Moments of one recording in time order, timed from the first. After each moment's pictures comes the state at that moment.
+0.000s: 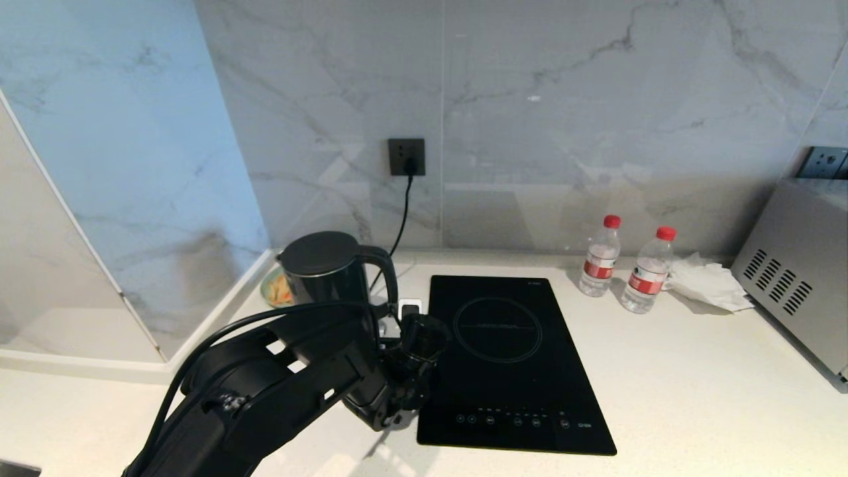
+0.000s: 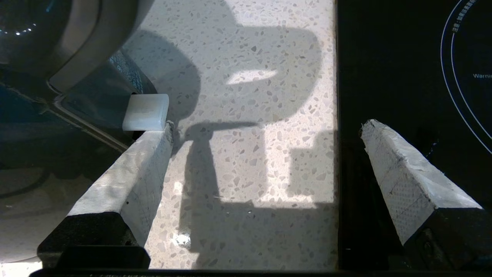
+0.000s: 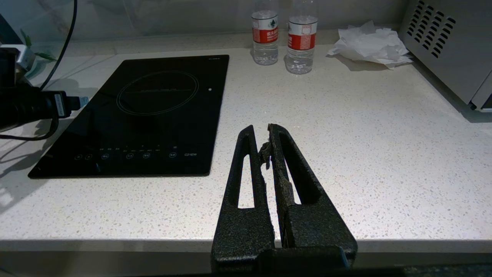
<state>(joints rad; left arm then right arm) -0.66 2.62 -1.37 -0.74 0.66 -0.26 0.00 0.00 0.00 0.00 -0.01 0.02</state>
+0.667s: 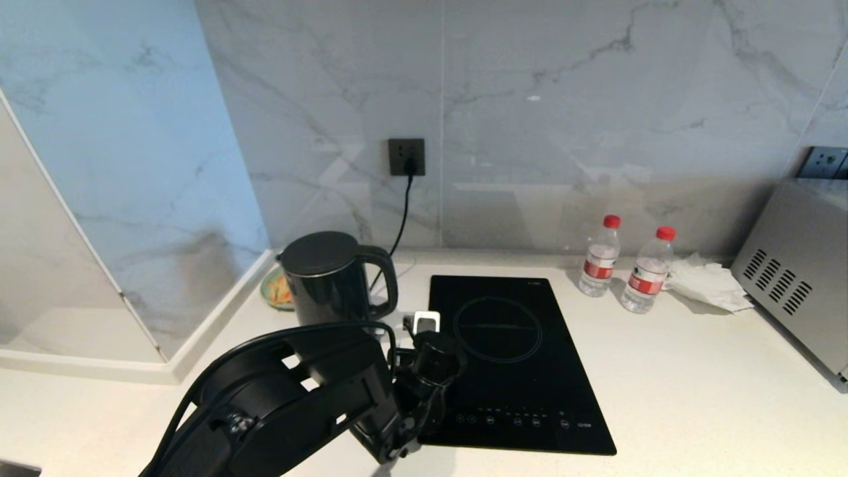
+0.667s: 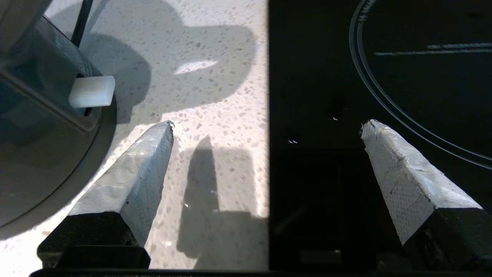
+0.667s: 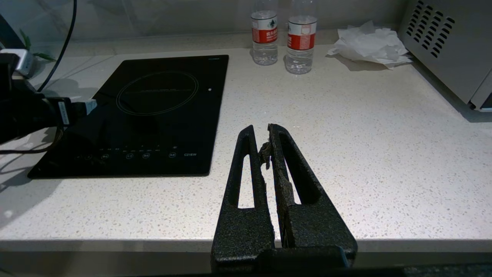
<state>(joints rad) -0.75 2.61 -1.25 -0.95 0.66 -0.22 0.00 0.00 0.00 0.00 -0.01 0.02</state>
